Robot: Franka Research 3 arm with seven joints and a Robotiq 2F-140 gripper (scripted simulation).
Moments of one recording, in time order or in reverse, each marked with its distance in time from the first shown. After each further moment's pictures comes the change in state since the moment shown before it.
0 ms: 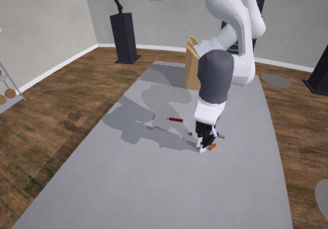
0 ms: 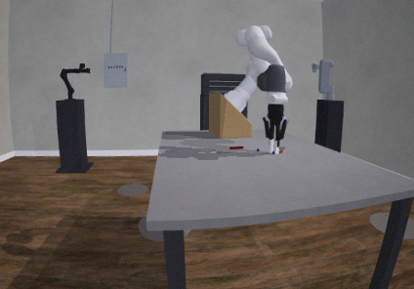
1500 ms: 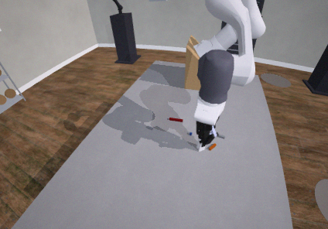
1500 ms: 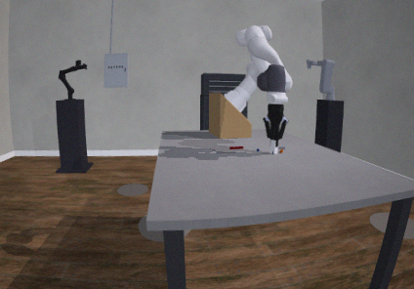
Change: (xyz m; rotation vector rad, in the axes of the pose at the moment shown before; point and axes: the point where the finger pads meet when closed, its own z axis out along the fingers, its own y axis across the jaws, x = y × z) arm 0.000 0.000 0.000 0.000 0.000 0.000
